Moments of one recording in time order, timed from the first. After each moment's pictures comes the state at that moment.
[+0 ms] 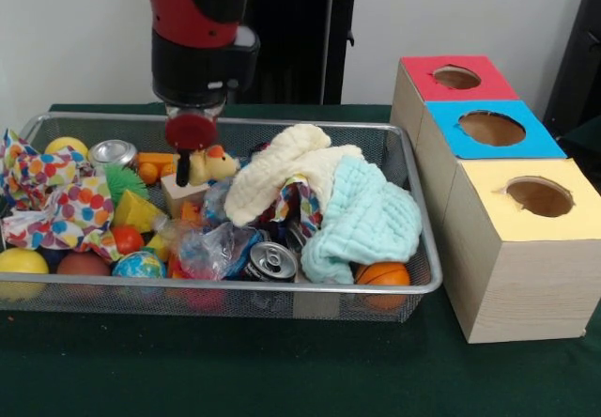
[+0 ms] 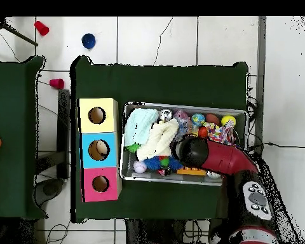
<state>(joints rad) -0.37 -0.53 -0.11 1.61 -0.17 0.48 2.91</state>
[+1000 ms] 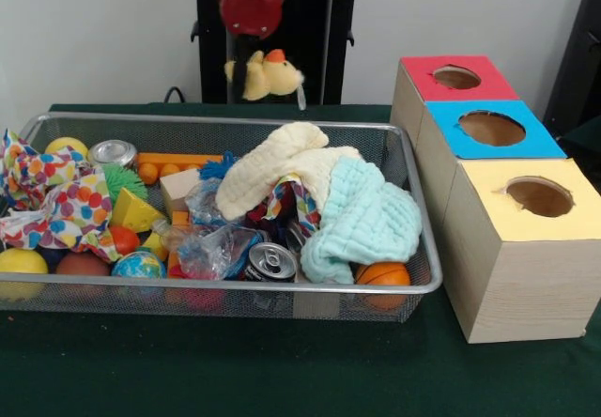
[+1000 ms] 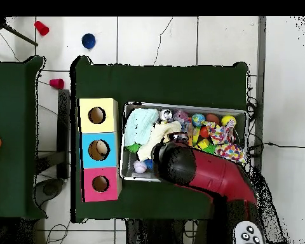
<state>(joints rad) -0.26 -0.83 -0.11 1.79 -0.06 0.48 2.91</state>
